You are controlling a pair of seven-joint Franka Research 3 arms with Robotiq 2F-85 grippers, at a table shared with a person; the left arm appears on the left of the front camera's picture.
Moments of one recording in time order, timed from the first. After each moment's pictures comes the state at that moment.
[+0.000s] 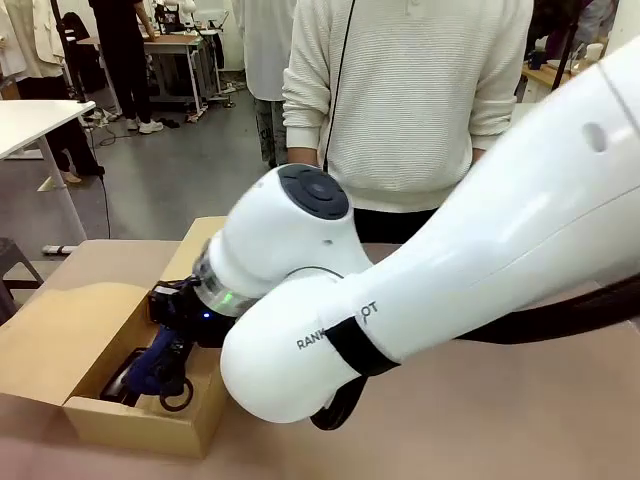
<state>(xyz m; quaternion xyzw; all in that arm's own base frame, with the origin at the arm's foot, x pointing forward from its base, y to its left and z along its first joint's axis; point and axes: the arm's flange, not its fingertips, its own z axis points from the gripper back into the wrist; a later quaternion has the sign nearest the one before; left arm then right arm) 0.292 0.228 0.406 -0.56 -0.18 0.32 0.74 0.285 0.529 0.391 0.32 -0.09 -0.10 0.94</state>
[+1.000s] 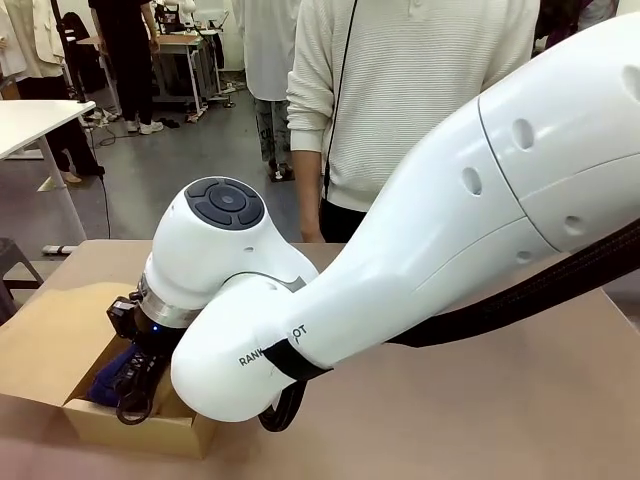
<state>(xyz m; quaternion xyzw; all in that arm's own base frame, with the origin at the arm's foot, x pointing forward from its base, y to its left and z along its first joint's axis) 0.292 0.228 0.406 -0.56 -0.18 0.32 0.74 0.289 0.590 0.367 0.28 -0.09 -0.12 0.95</state>
